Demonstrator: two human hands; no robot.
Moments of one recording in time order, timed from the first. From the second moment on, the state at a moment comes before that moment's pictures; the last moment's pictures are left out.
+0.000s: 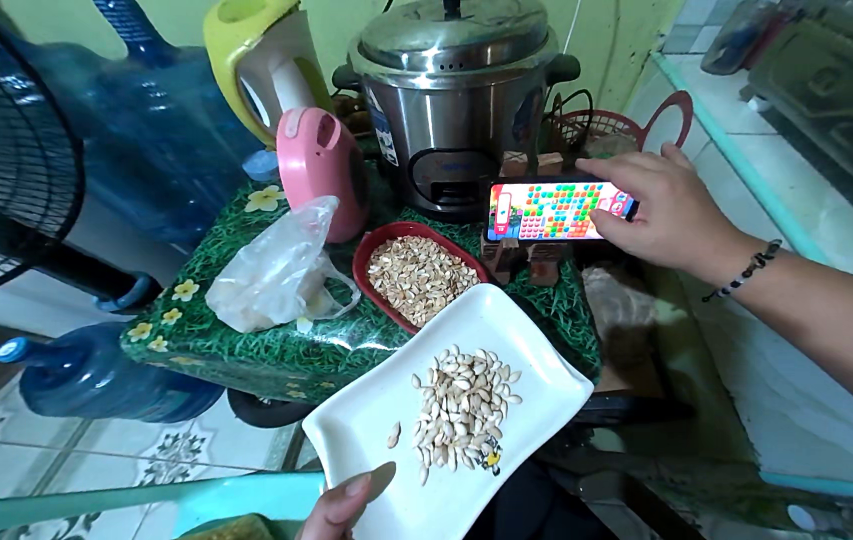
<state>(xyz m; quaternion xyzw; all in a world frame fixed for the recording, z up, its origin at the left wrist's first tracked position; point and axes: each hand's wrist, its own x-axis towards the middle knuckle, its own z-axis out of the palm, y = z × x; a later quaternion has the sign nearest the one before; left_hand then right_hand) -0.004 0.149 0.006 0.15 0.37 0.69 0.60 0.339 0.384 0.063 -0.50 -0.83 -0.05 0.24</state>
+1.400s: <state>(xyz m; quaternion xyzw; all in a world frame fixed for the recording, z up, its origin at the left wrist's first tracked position) -0.002 0.150 0.008 0.12 0.41 0.68 0.59 0.301 0.392 0.092 -0.48 -0.85 -0.08 0.20</state>
